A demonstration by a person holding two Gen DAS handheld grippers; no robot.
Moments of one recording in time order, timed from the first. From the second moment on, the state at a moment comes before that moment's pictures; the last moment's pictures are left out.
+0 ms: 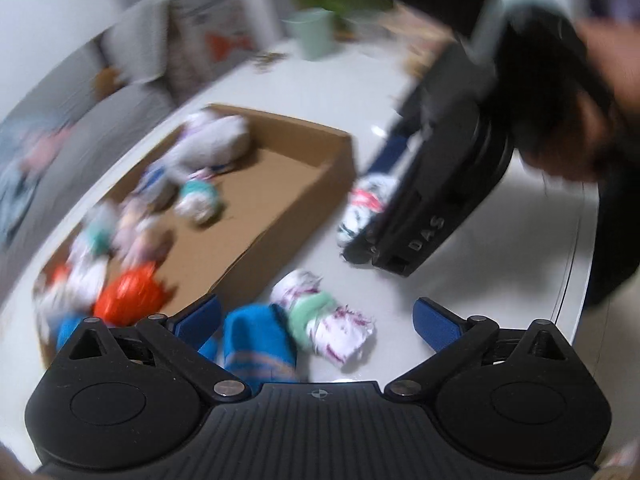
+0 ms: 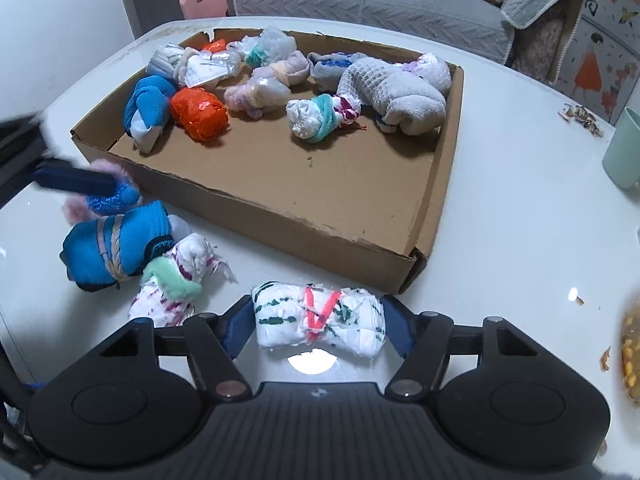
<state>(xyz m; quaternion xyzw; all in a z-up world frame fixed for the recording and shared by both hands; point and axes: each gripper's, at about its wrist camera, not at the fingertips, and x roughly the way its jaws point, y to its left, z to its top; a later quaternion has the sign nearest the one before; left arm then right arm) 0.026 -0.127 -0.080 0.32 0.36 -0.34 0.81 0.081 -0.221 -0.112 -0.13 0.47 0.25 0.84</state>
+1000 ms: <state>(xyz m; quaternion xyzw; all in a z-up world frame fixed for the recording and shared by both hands) 0.037 -0.114 -0.092 0.26 0.42 -0.42 0.77 0.080 -0.227 -0.110 -0.12 0.49 0.25 0.83</state>
